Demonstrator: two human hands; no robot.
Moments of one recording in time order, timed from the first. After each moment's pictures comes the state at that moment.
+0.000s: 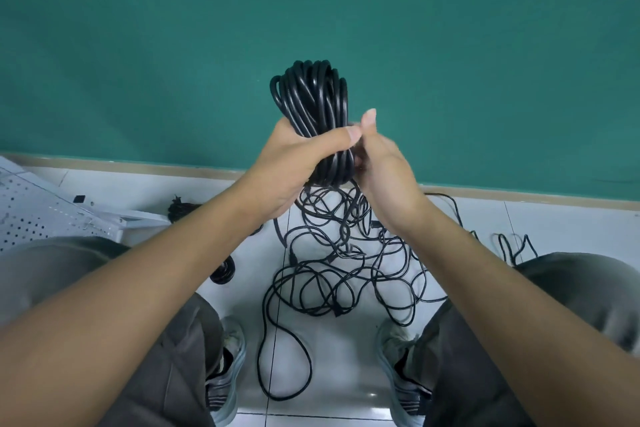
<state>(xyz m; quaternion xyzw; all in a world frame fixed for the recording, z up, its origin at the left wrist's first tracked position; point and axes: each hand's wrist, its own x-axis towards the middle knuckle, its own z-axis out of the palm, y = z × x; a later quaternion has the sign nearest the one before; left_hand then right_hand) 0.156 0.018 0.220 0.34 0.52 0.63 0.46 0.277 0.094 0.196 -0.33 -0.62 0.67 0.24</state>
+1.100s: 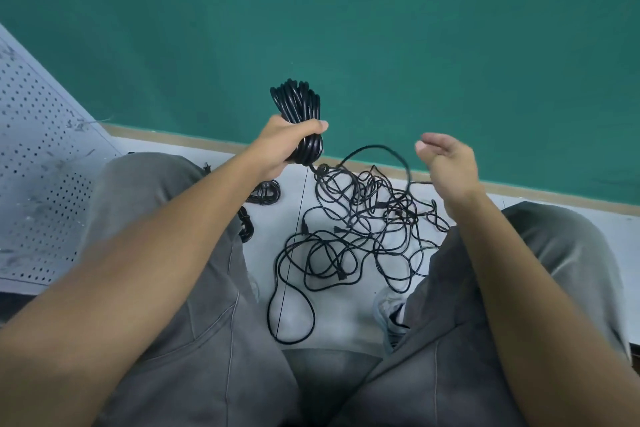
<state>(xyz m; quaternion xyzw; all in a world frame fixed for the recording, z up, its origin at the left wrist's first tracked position) 0.142 -0.051 0.202 0.22 0.66 0.55 0.46 0.380 0.079 0.195 -0.52 -0.64 0.51 0.26</state>
